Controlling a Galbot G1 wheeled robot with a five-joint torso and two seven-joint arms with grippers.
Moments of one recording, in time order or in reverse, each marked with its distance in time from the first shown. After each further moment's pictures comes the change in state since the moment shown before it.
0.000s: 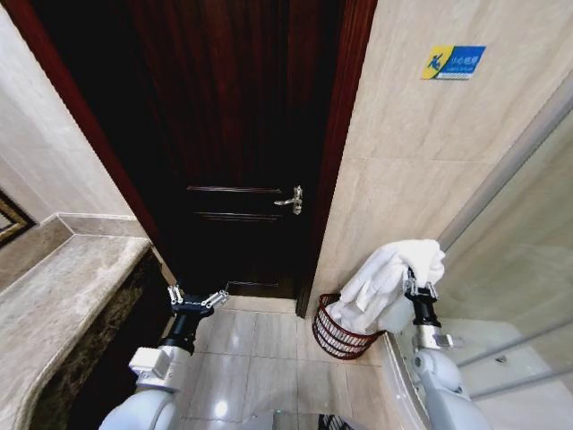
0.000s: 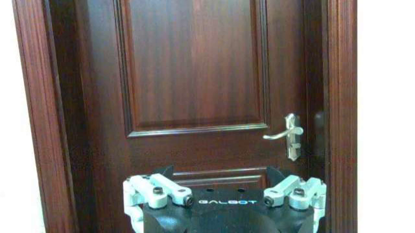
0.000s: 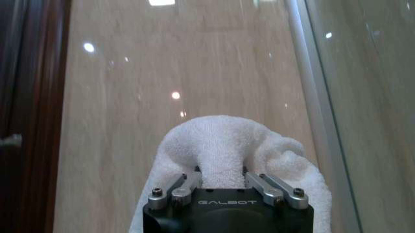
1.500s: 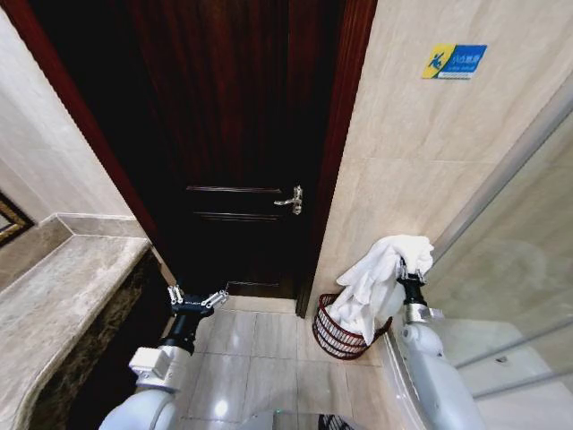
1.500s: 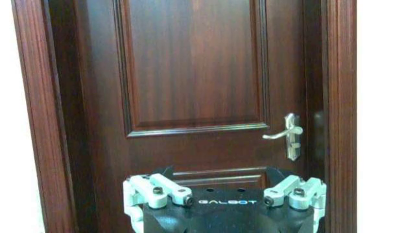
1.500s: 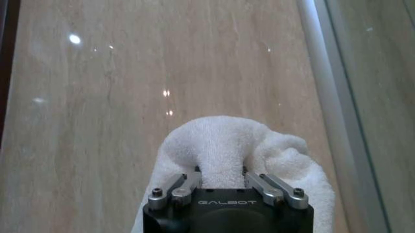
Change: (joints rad) left arm 0.000 0.000 0.000 0.000 0.000 0.000 0.000; right arm 0.277 0.010 -0.033 -0.237 -0.050 -0.014 -0.003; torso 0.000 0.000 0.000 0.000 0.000
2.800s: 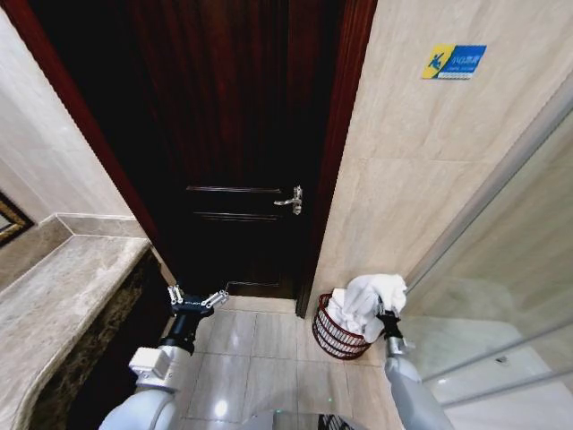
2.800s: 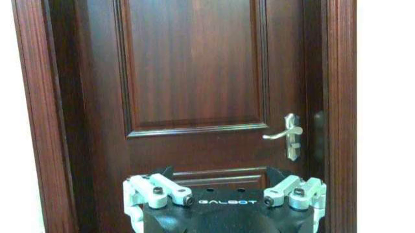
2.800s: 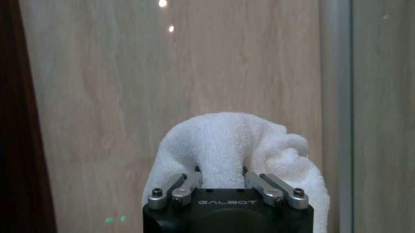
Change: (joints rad) left arm 0.000 0.000 0.000 0.000 0.000 0.000 0.000; right arm 0.066 0.082 0.001 -0.555 -0.110 0.126 -0.117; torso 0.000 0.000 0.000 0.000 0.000
